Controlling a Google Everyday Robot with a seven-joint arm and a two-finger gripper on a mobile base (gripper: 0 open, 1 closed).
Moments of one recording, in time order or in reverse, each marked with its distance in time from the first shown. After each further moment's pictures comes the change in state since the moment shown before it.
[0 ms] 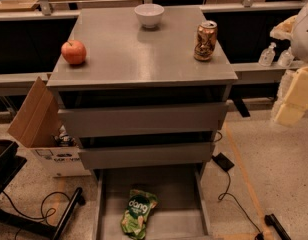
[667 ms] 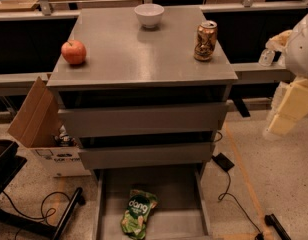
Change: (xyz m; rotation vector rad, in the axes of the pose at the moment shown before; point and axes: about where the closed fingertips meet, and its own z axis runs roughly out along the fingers) arm 0.004 0.005 0.021 -0.008 -0.030 0.007
